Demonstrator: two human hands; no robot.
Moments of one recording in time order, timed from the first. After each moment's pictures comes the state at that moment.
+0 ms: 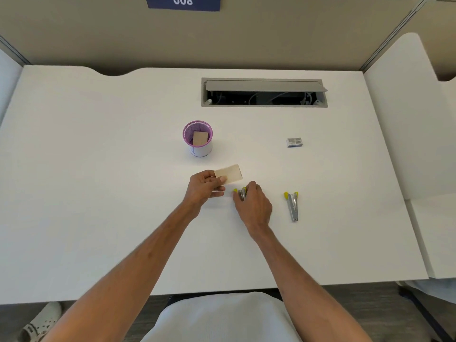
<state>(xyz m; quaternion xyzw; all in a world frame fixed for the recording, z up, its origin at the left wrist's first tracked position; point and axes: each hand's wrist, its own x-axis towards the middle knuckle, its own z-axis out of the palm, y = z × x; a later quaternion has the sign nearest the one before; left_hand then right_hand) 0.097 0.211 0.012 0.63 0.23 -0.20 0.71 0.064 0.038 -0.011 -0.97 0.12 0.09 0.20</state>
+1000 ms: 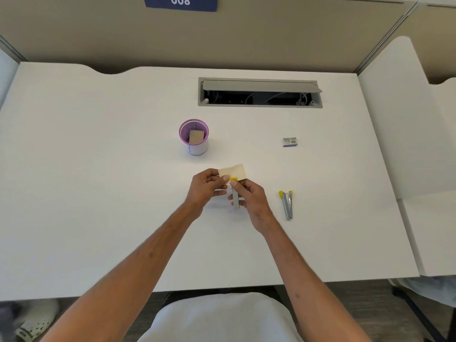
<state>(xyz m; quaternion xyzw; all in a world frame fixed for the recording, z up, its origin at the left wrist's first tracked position) 0.089 0.194 0.010 0.62 0.20 -0.20 0.73 0.068 0.015 0.015 -0.63 0.18 0.21 0.73</state>
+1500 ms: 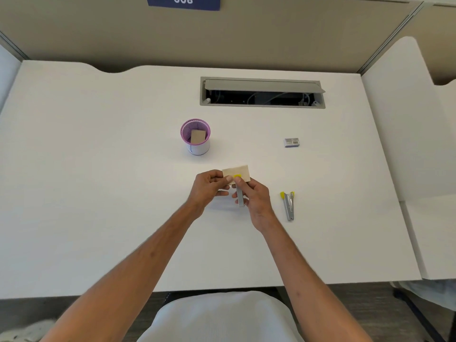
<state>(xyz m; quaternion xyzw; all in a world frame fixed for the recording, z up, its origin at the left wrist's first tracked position) 0.093 0.192 0.011 0.64 0.18 -0.21 0.72 0.075 0.016 0.007 -0.61 0.22 0.18 0.74</state>
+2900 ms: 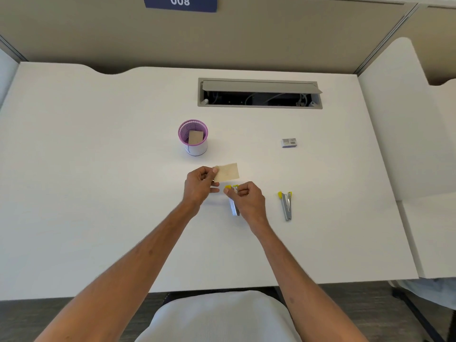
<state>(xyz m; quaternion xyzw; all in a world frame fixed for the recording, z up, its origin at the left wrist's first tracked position) 0.098 0.195 0.008 0.68 0.25 -0.12 0.68 0.067 0.024 0.001 -0.79 0.24 0.15 0.55</state>
